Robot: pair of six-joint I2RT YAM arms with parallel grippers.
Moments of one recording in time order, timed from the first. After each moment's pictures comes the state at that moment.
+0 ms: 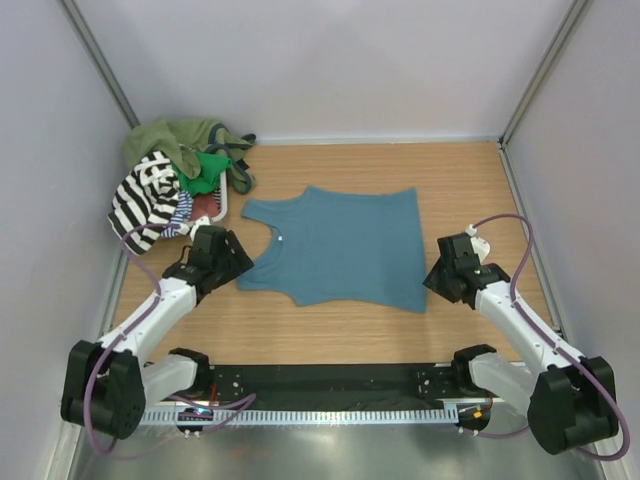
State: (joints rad) left arm -0.27 1.12 0.60 -0.34 -0.13 -0.74; right arm 0.24 1.01 0.58 -0.62 0.21 0.78
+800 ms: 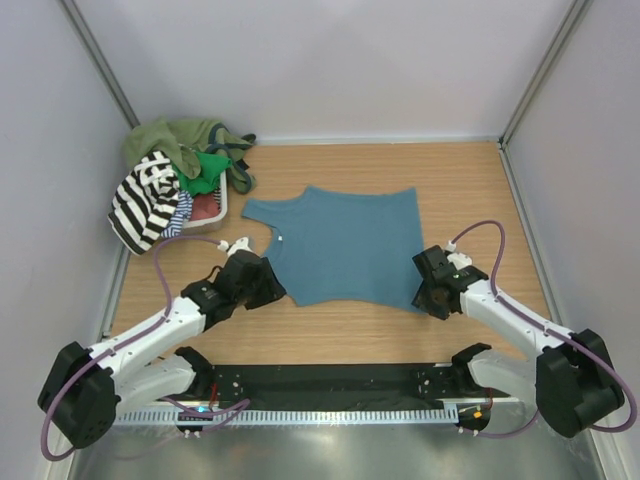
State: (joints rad) left arm -0.64 1.01 0.52 -0.35 -0.11 -0.89; right arm 0.44 1.07 0.54 -0.72 0.26 0.91
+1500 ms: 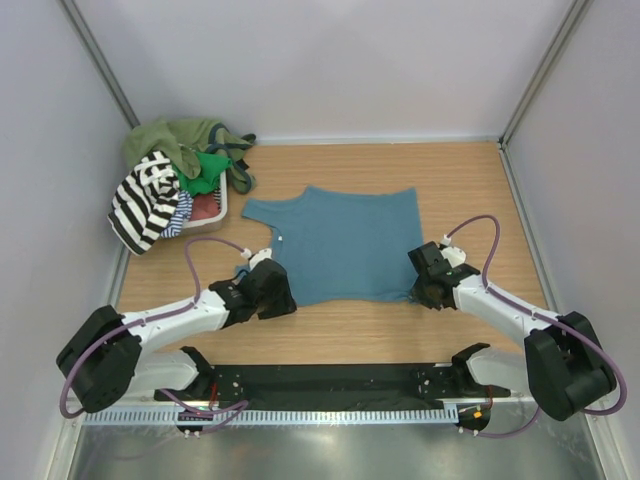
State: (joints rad) left arm -0.80 1.20 0.52 -0.30 -0.15 -0.92; right arm 0.44 1.19 0.53 -0.53 0.29 0.92
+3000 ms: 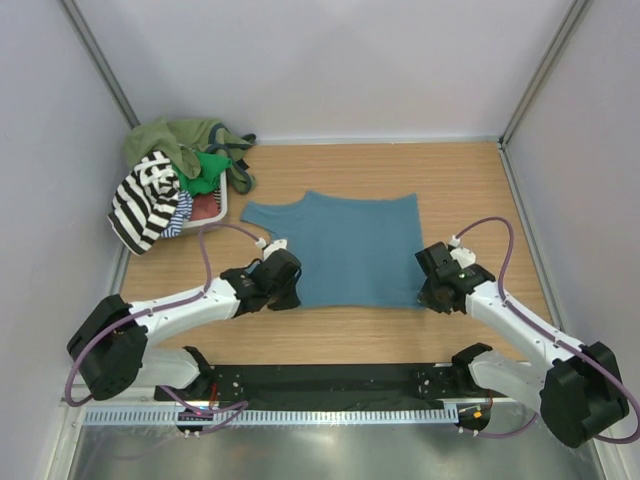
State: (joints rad) left arm -0.86 1.29 0.68 -0.37 -0.16 -0.88; right arm 0.44 1.03 0.58 -0.76 0.29 0.92
